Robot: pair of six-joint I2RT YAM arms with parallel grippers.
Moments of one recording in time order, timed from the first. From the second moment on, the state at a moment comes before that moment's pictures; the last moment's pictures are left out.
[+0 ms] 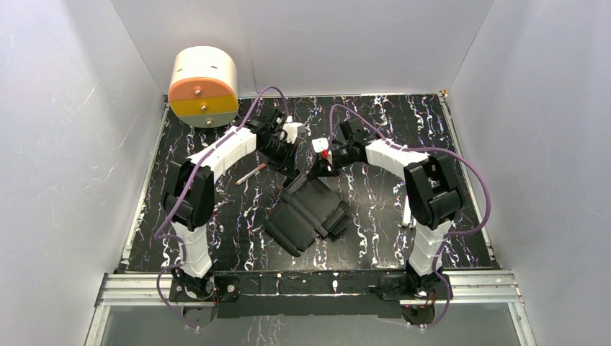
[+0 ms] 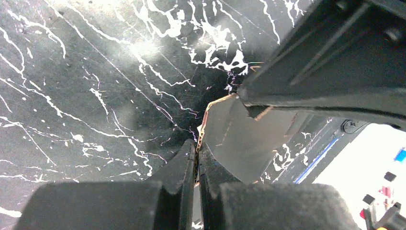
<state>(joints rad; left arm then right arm) -0.48 1.91 1.54 -0.83 0.48 0.01 0.47 1.89 1.28 -0.41 -1.12 -1.14</state>
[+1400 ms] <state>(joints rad) -0.50 1.88 1.45 -0.82 0.12 -0.12 0.69 1.56 0.73 0.39 -0.47 -0.09</state>
